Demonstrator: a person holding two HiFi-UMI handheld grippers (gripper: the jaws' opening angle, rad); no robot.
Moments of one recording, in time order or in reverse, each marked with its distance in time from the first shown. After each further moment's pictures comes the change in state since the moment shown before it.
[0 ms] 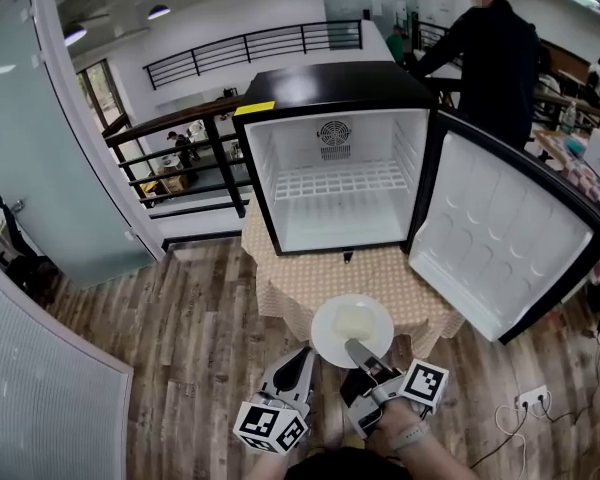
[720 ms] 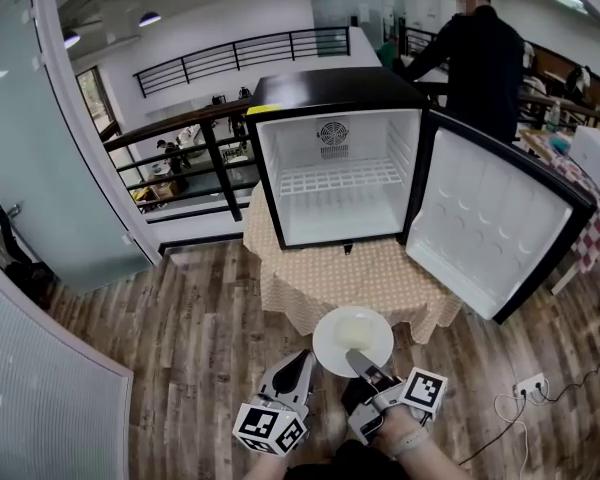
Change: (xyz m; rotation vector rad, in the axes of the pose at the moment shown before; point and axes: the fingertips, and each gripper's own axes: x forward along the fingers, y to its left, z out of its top) left arm -0.061 -0.007 0.009 -0.006 0.010 -0.046; right arm -0.039 0.003 -0.061 0.008 -0.037 -0.037
